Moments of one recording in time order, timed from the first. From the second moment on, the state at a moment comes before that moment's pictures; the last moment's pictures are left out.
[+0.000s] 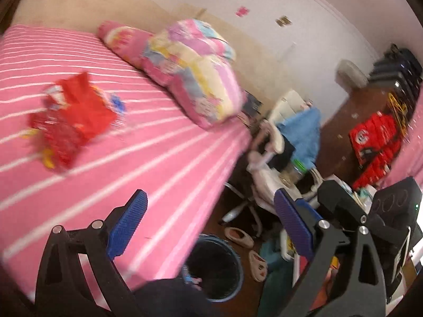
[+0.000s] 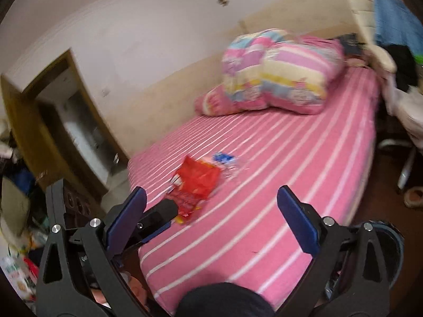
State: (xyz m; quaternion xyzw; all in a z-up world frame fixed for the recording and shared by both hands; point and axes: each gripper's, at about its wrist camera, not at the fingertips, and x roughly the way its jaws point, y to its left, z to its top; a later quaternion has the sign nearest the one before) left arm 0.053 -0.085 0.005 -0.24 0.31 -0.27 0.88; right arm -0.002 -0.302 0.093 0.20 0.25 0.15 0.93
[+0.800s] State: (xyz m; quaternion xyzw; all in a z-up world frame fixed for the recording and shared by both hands) left arm 0.155 0.105 -0.115 -0.31 0.42 -0.07 0.85; right arm 0.142 -0.098 -0.028 0.01 0.33 0.24 0.91
